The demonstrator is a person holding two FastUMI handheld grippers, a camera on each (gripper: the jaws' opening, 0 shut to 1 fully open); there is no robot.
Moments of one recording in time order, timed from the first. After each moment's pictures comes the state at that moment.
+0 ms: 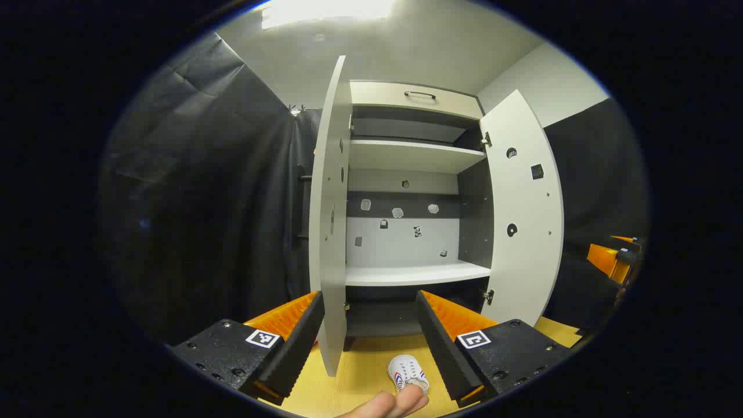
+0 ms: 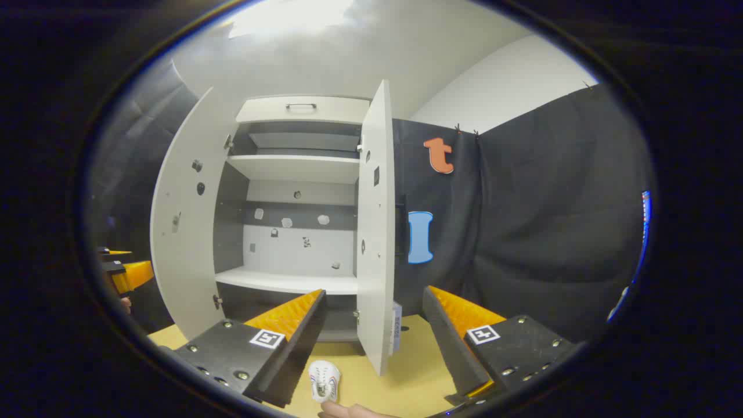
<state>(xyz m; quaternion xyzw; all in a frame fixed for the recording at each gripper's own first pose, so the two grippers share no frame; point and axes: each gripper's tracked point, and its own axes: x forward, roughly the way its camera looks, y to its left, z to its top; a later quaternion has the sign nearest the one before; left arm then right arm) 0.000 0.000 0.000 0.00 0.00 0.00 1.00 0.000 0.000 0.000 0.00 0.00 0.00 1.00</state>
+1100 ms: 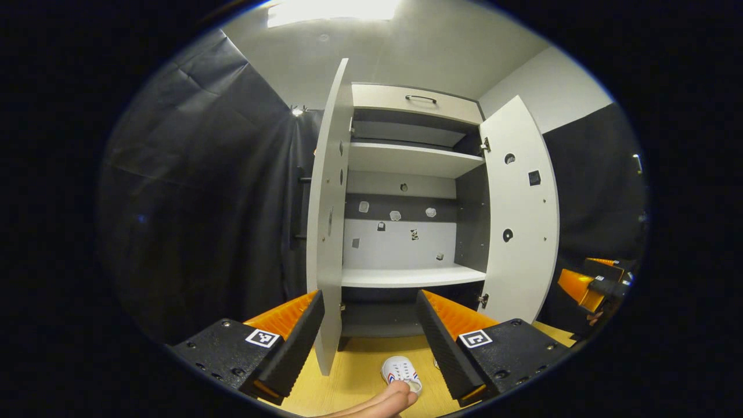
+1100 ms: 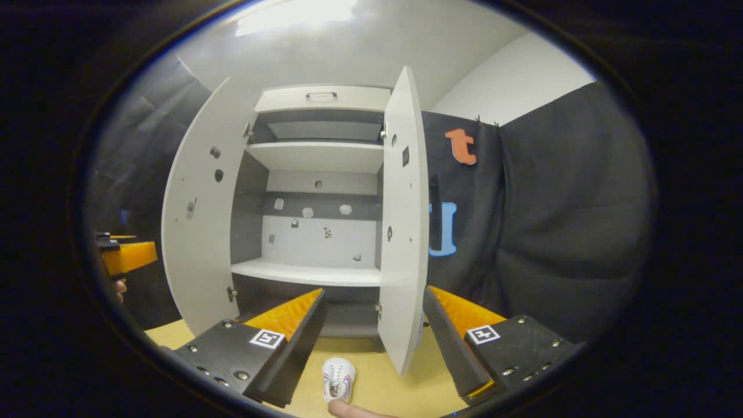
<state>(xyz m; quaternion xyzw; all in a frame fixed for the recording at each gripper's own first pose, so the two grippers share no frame) -0.005 -0.008 -0.004 -0.02 0.00 -0.01 1.00 0.026 0.035 -0.054 -0.01 0.03 0.05 1.00</state>
